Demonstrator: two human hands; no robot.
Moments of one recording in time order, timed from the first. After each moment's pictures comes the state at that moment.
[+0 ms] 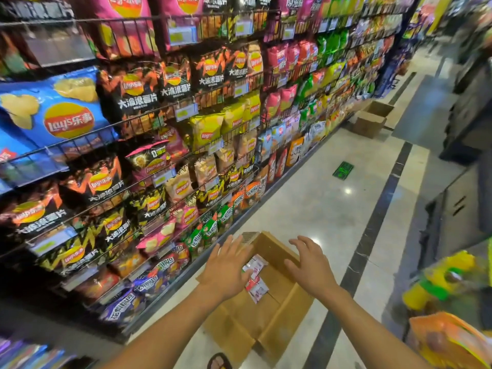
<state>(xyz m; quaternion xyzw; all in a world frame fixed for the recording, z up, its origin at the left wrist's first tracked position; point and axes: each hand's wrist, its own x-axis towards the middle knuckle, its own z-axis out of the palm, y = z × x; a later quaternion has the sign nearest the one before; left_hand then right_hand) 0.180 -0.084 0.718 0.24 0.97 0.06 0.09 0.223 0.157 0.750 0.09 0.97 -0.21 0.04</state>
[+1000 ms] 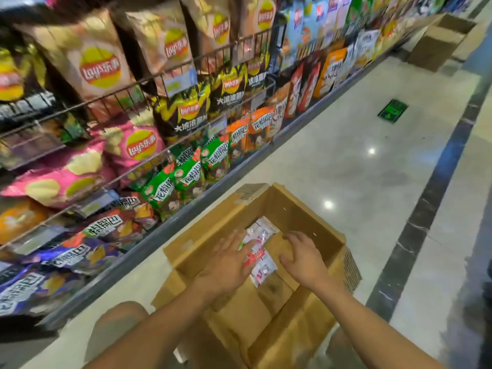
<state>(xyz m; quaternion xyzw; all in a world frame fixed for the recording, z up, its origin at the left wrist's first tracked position) 0.023 -0.009 0.239 0.23 0.95 0.11 0.20 0.039 0.226 0.254 0.04 0.96 -0.22 0.15</state>
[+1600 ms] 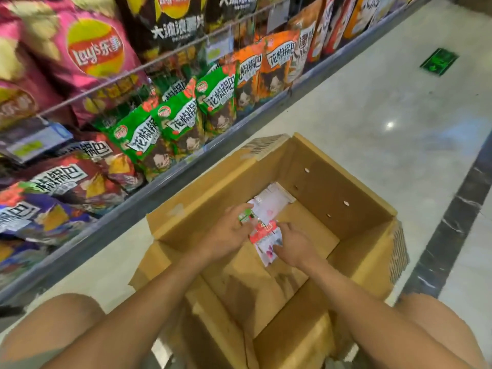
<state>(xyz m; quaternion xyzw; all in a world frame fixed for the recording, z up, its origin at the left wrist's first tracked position) -0.012 -0.017 0.112 0.06 0.85 0.47 0.23 0.000 0.205 0.019 0.02 0.95 -0.17 0.26</state>
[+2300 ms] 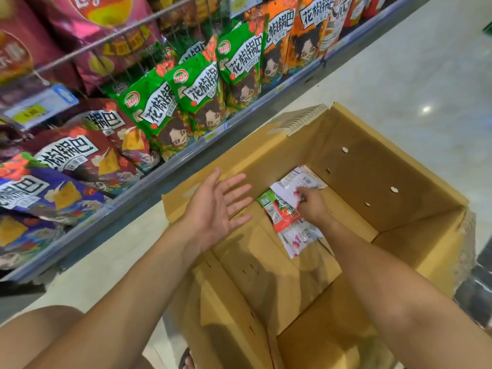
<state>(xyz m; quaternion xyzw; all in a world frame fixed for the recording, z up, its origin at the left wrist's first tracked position) -0.022 -0.064 0.121 -0.28 0.49 0.78 0.27 -0.093 0.202 -0.091 0.11 0.92 -0.33 0.18</state>
